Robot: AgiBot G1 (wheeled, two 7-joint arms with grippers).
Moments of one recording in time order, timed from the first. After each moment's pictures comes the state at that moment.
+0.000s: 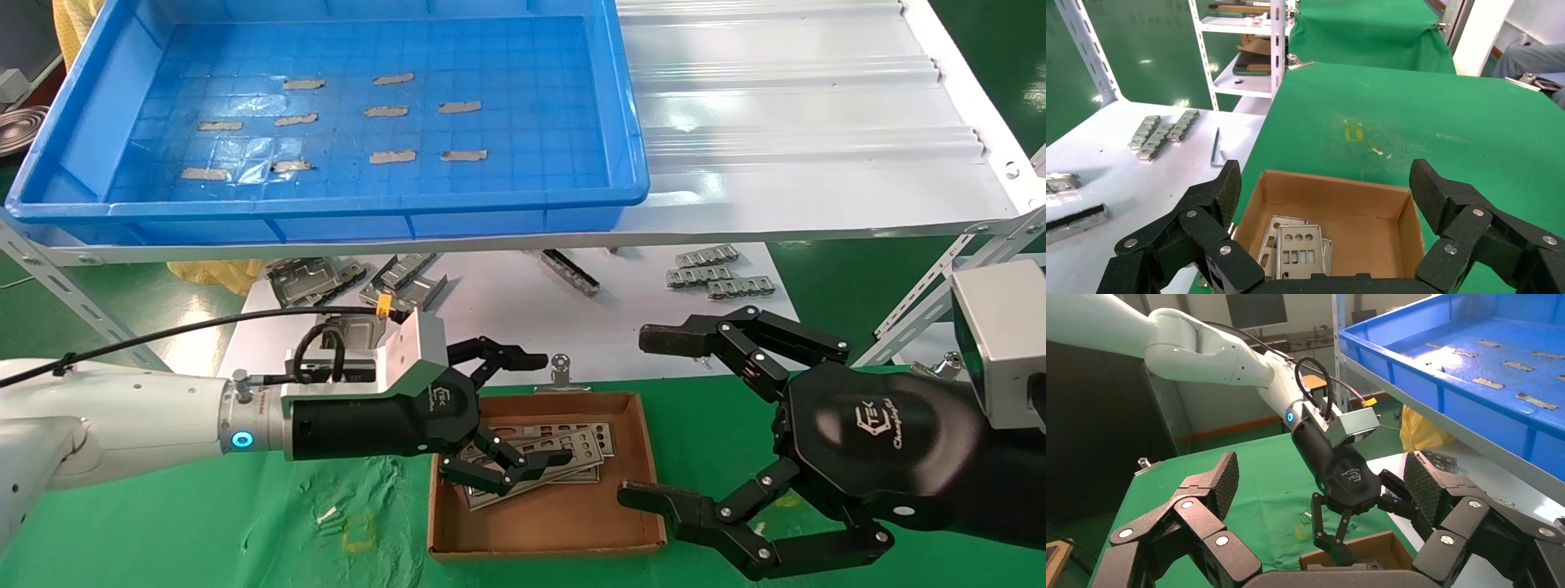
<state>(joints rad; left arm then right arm) -1.51 1.23 0.70 -0.14 0.97 1.55 0.45 1.09 -0.55 -0.41 1.23 -0.62 -1.42 0.11</state>
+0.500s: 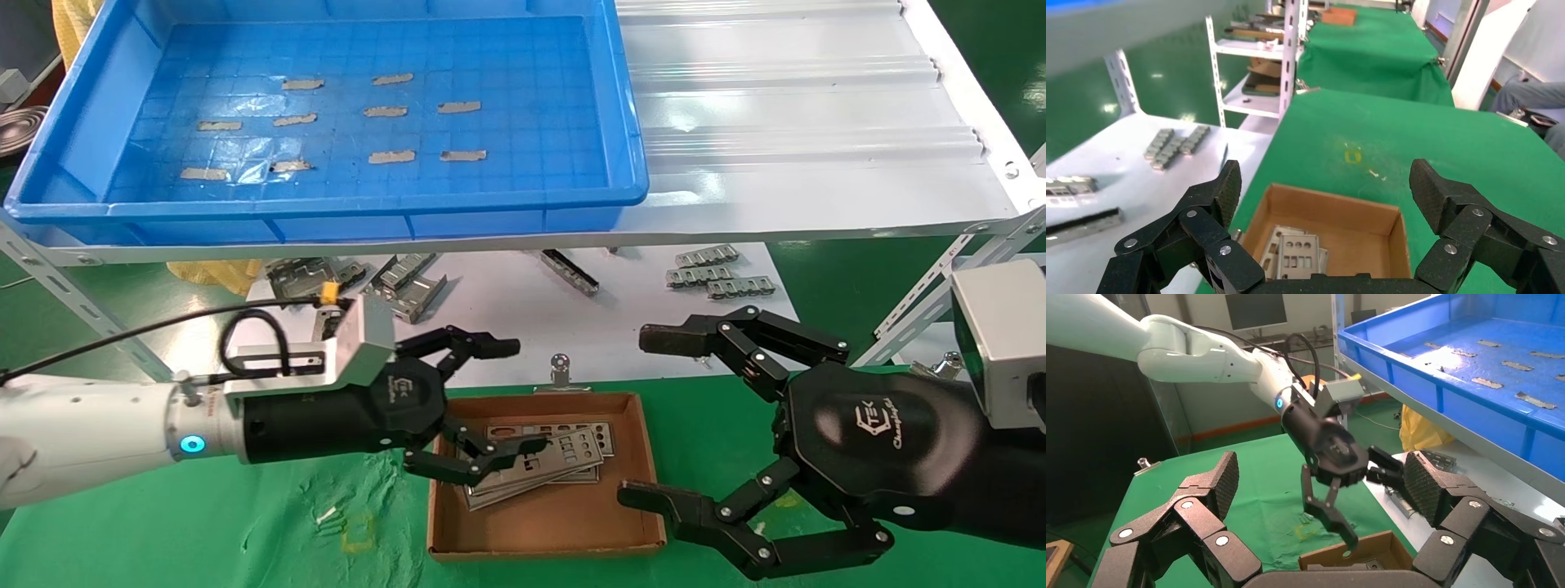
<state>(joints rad) -1.43 1.12 0.63 -0.34 0.93 1.53 0.34 1.09 -0.55 -0.41 1.23 -0.62 -1.42 0.11</state>
